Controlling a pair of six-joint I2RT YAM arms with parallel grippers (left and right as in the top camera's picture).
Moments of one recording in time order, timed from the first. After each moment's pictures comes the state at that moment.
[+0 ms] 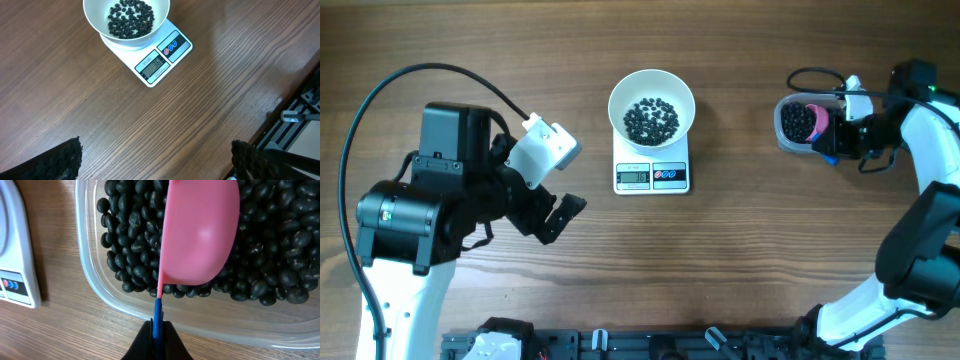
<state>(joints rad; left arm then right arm) -0.18 1.15 1.43 -1.35 0.36 0.52 -0.34 1.86 1.36 -1.00 -0.42 -0.32</state>
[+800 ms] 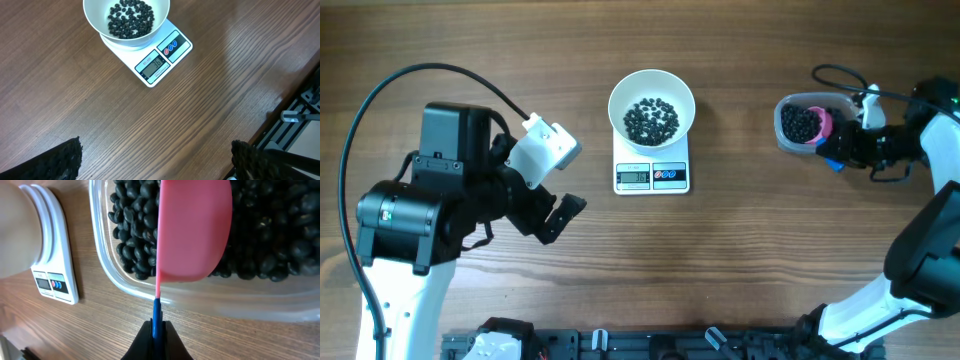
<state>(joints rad) -0.18 1.15 1.43 -1.35 0.36 0.52 -0.45 1.86 1.33 -1.04 -0.61 -0.32</state>
